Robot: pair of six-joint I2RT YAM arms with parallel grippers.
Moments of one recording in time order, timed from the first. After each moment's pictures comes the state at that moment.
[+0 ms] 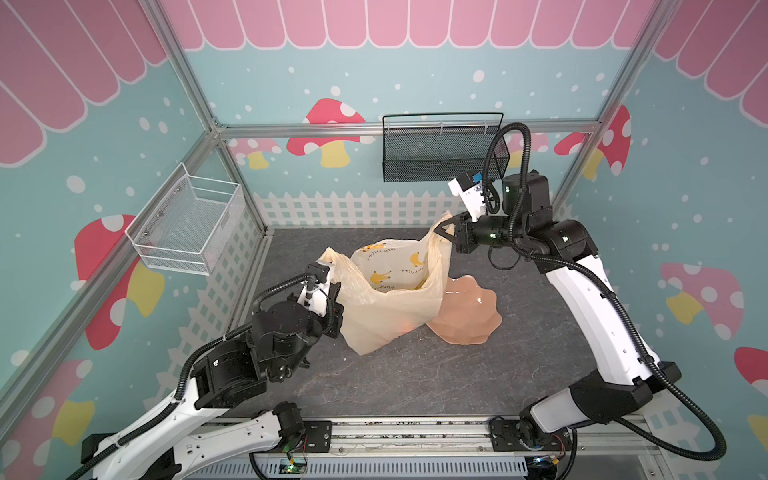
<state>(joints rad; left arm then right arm) -0.99 0.79 1.16 -0.69 -0.63 -0.11 0.46 1.54 1.98 -0.94 -0.52 0.06</state>
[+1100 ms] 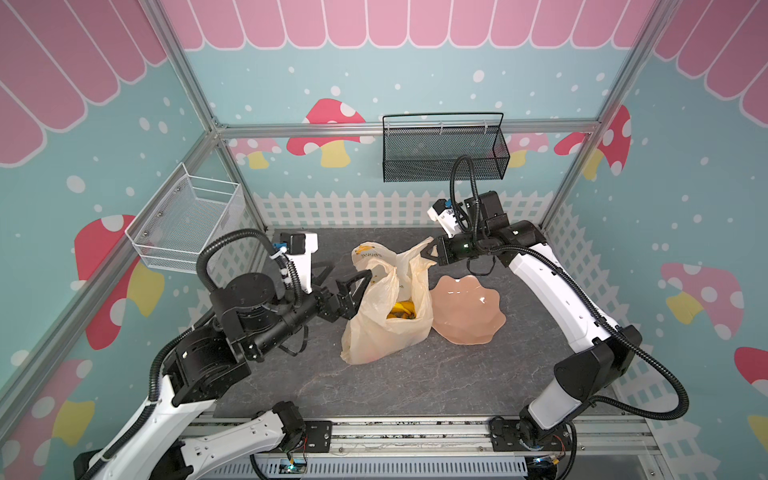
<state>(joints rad) -0.87 0.93 1.51 -0.77 -0.21 -0.44 0.45 1.65 1.81 -0.93 -0.55 0.13</state>
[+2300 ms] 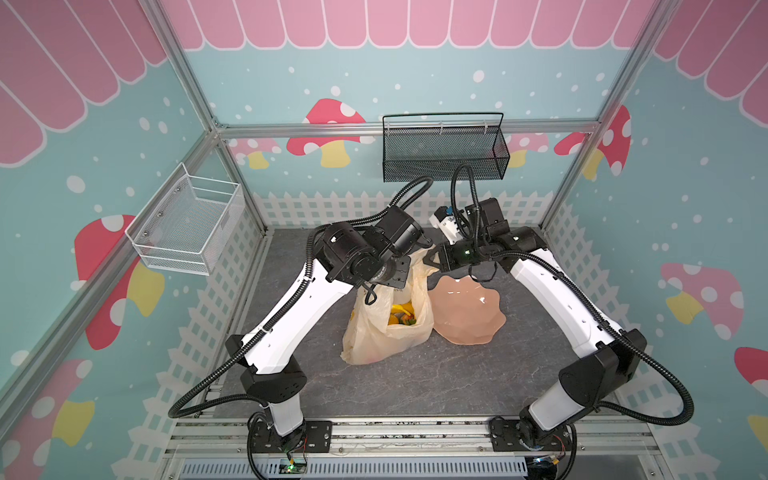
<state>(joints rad) -0.88 1.80 2.39 -1.62 -0.34 -0.53 0.45 1.61 1.73 -0.92 -0.54 0.13</state>
